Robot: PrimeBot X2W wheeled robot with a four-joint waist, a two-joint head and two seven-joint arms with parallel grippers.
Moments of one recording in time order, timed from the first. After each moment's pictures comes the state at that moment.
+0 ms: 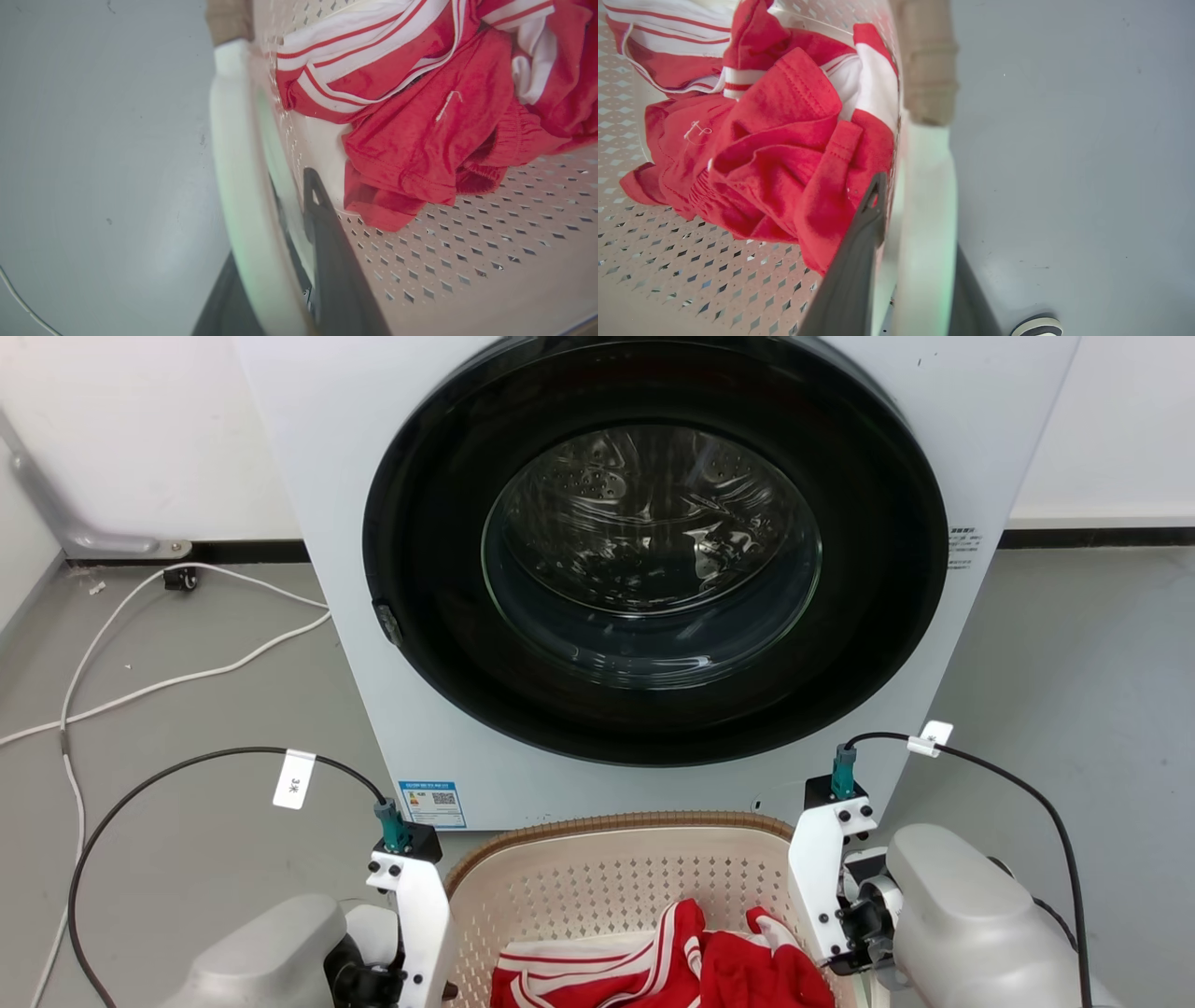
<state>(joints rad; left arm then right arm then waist) -0.68 0.43 -1.28 0.85 -1.32 -0.13 0.60 -0.73 -0.03 0.56 1.24 0.49 0.13 0.82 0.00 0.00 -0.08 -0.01</state>
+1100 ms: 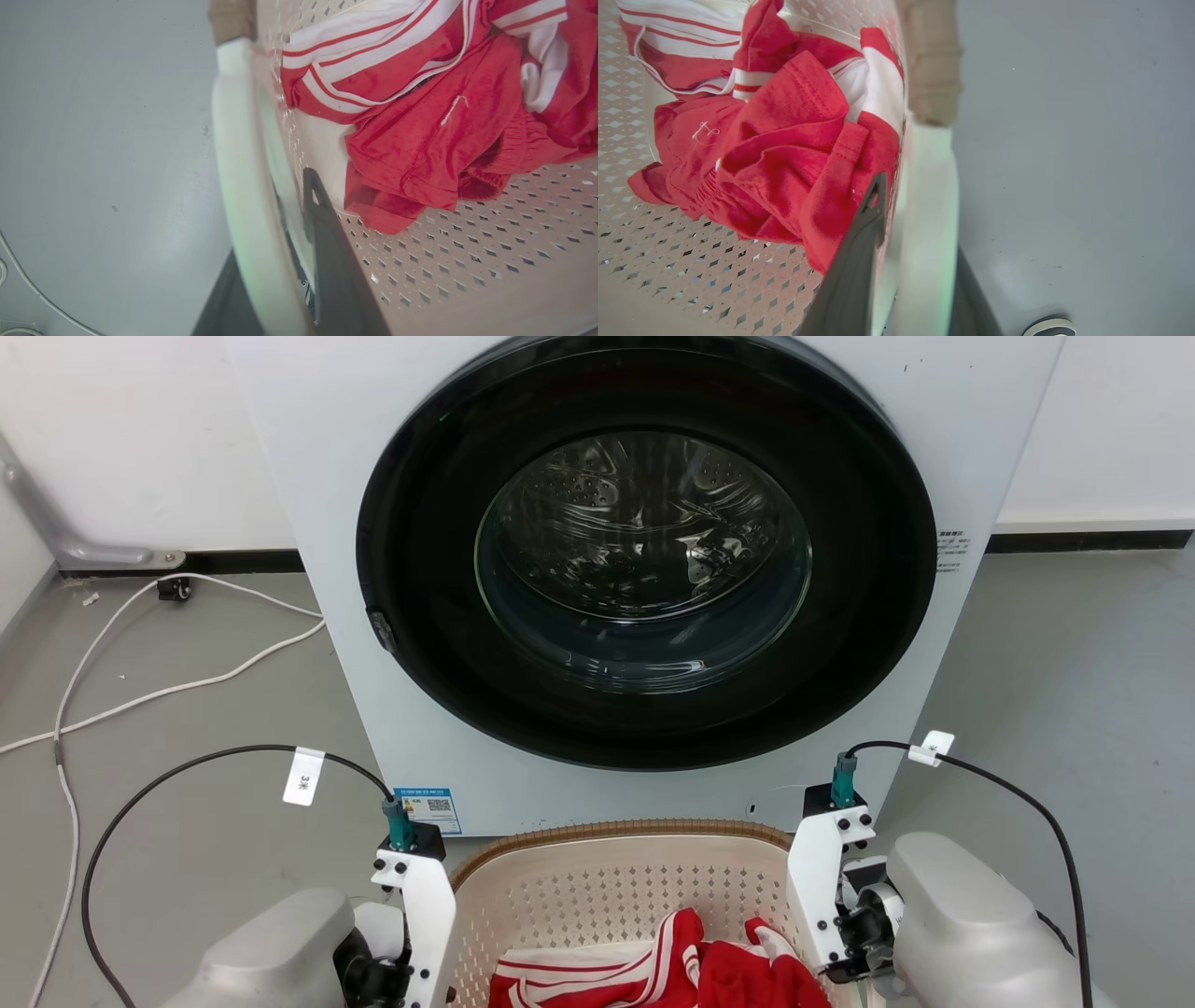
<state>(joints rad) -0.70 0.40 -1.28 0.89 -1.32 -0.13 0.65 -0.71 -0.04 0.61 1.23 0.57 0.13 0.82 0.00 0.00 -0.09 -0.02</state>
